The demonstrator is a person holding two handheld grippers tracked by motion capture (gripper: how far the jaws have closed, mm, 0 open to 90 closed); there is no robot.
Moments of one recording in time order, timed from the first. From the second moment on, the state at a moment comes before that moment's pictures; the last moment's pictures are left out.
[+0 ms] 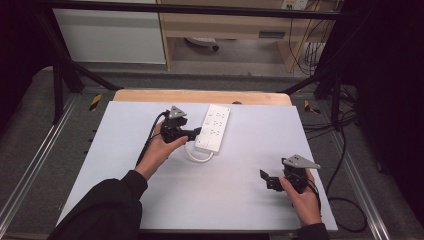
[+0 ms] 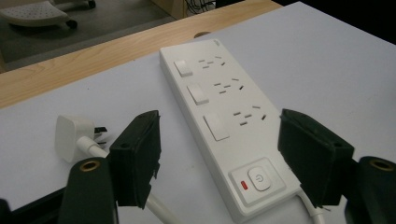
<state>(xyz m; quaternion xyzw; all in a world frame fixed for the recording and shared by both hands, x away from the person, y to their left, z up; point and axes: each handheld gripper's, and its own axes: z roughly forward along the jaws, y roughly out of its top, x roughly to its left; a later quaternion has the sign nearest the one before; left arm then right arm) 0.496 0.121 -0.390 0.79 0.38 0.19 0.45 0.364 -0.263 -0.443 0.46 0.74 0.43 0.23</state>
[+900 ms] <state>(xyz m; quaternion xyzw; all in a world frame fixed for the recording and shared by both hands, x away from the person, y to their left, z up) 0.505 0.112 -0.396 0.79 0.38 0.18 0.44 0.365 -0.263 -0.442 0.46 0.74 0.43 0.23</state>
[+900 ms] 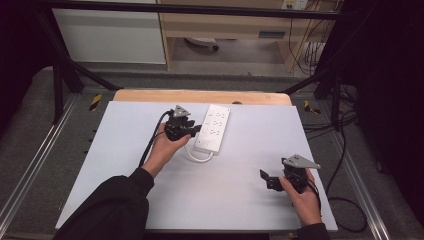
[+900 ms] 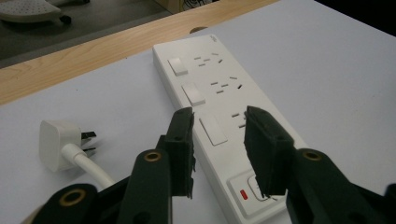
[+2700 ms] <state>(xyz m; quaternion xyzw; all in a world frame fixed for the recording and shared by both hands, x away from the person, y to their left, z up) 0.523 0.103 -0.423 0.79 0.39 0.17 0.43 0.365 -0.263 -0.442 0.45 0.74 0.43 0.23</state>
